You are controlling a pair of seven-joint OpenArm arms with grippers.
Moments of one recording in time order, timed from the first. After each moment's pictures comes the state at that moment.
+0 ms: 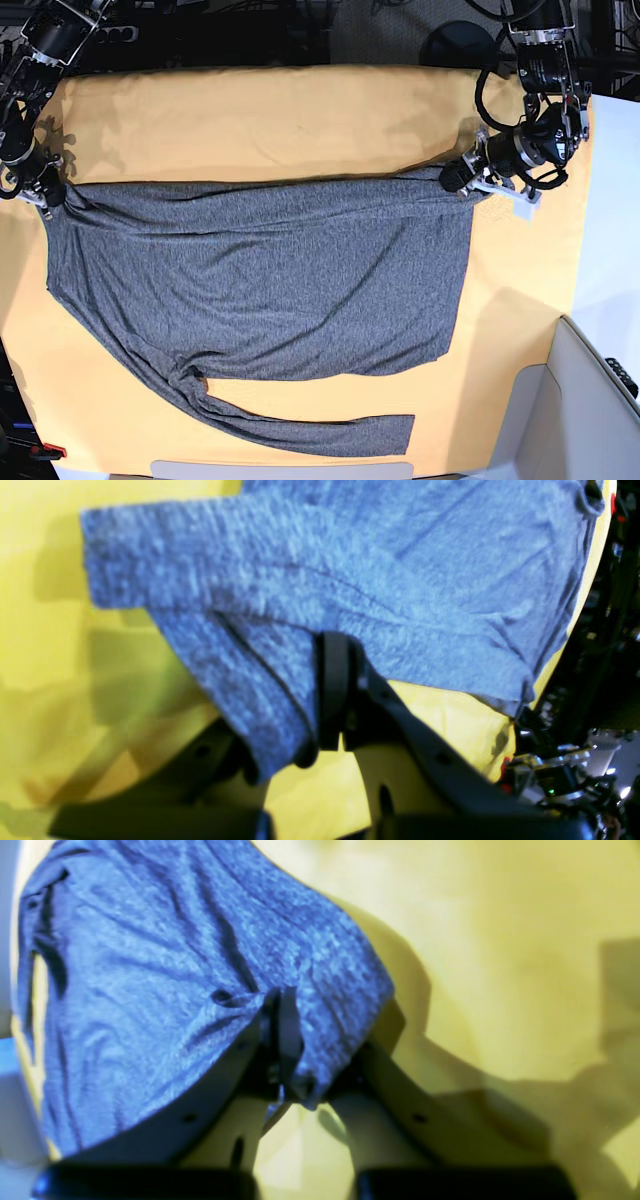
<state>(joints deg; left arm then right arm) 8.3 -16.3 -15.9 93.4 -59.7 11.6 66.7 -0.4 20.4 39.9 74.4 48.2 -6.3 -53.2</state>
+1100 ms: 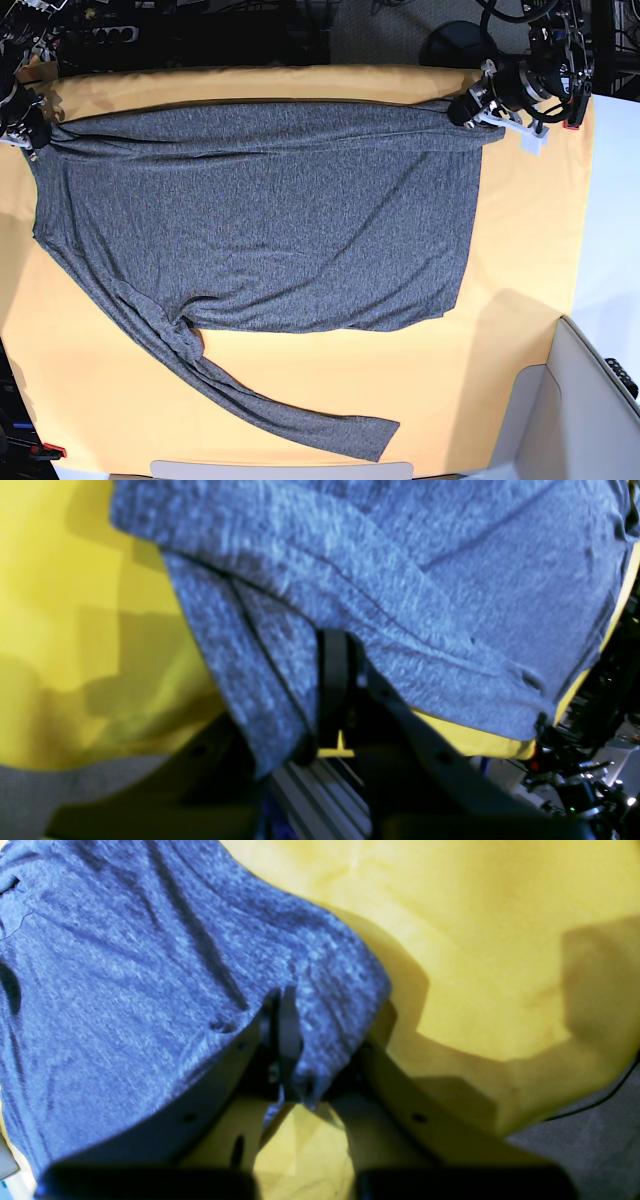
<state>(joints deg) 25.4 -16.6 -19.9 100.8 -60.7 11.4 65.5 -14.5 20.8 47.9 83.7 49.2 -6.0 -61.1</state>
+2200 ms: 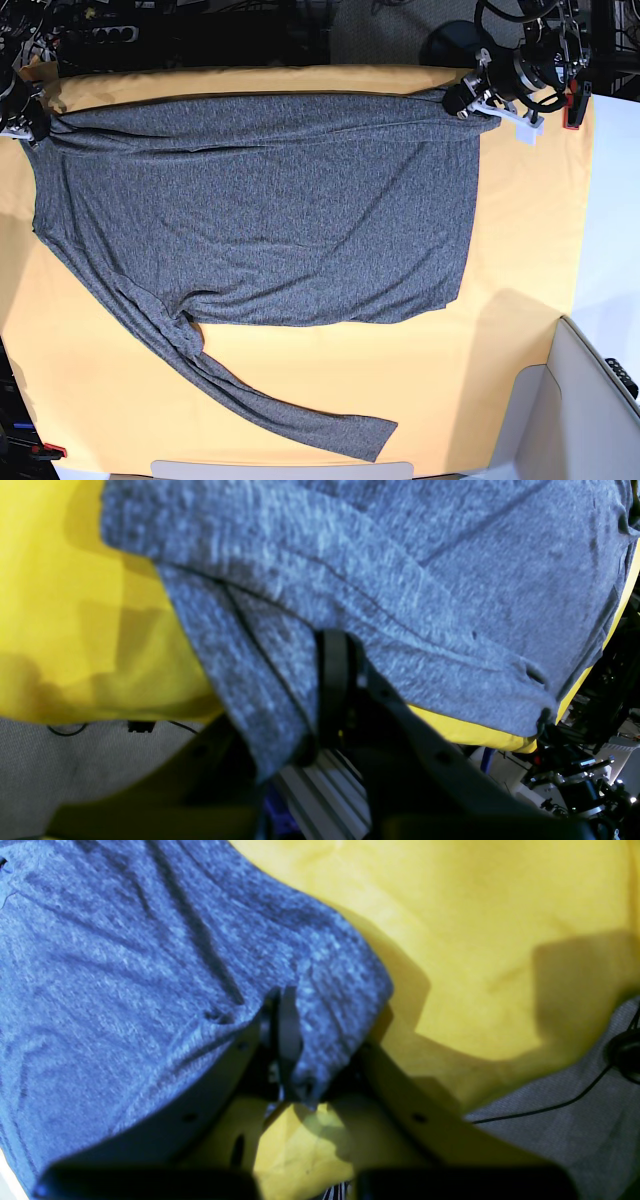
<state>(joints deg) 27.8 -15.1 -19.9 103.5 -59.7 11.6 65.8 -18.1 22.6 44.9 84.0 50.2 -5.5 -59.8</state>
